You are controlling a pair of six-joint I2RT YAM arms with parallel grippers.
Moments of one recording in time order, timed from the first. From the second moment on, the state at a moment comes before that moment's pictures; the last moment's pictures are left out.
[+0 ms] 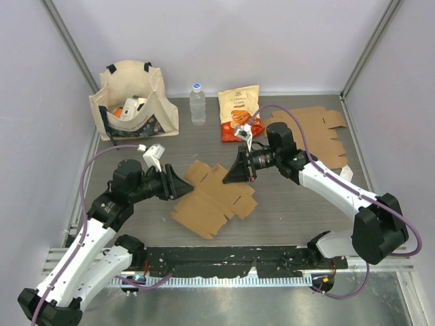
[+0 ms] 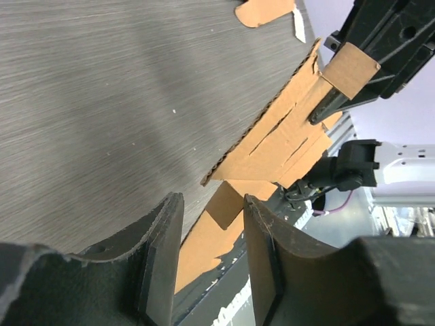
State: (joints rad) left arm -0.45 0.69 0.72 -0.49 0.42 -0.57; right arm 0.53 1.34 0.94 -0.04 -1.11 0.22
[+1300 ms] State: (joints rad) left arm -0.39 0.63 0.77 -0.53 0.27 -0.61; right arm 0.54 1.48 1.12 -0.20 -0.78 0.20
